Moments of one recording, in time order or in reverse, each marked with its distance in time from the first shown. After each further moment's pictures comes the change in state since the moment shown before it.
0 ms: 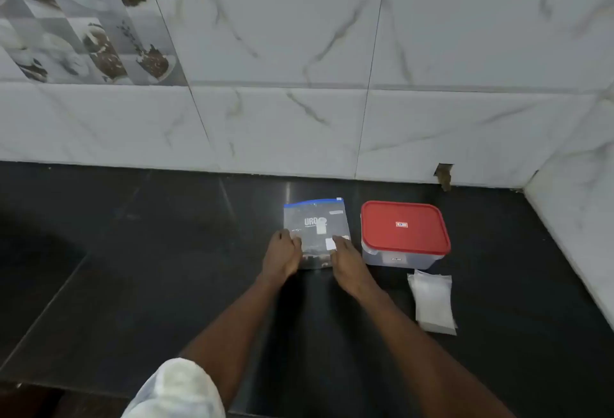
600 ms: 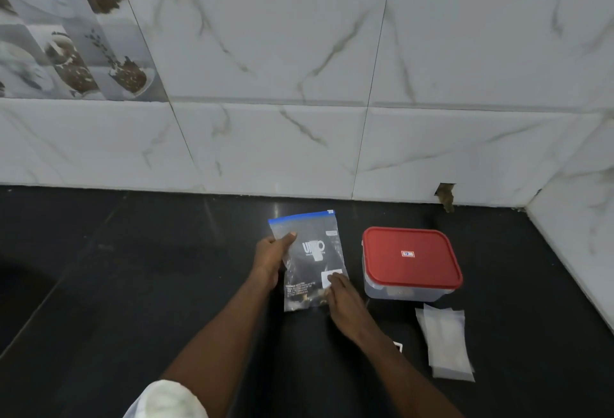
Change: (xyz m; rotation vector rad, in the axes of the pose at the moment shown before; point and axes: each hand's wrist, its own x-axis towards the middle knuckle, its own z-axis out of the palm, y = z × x) left_hand 0.086 -0.003 -0.009 -0.980 -0.026 -0.363; right_hand 0.026 0.029 0.033 0.011 0.033 -0.010
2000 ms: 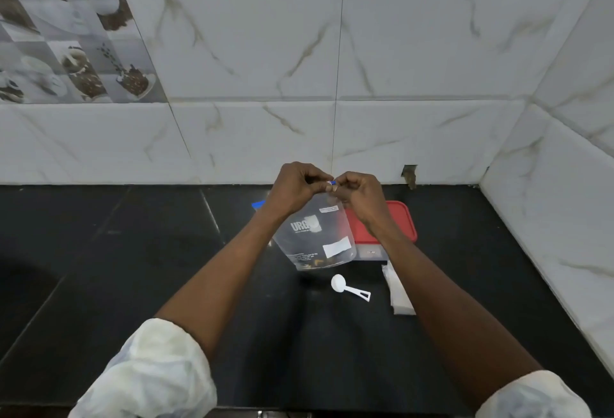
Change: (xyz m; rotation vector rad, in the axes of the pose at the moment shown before) left_hand -0.155 0.113 0.065 0.698 -0.333 0.886; right_hand -0.015 -0.066 -0.171 0.671 0.318 -0.080
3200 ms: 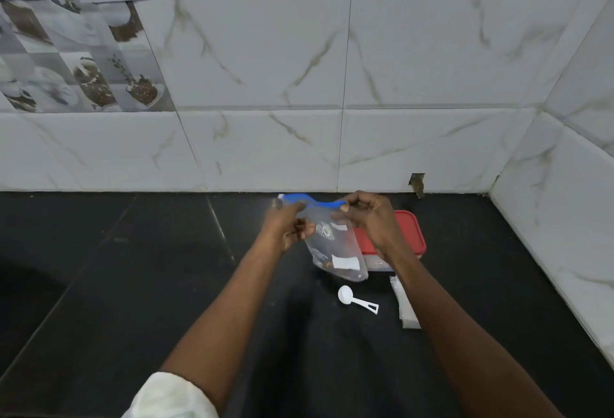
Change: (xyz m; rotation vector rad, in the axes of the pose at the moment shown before) left_hand -0.026 -0.024 0.006 -0.808 0.223 -0.871; right_hand -0.017 0.010 0.000 0.273 -0.082 0.079
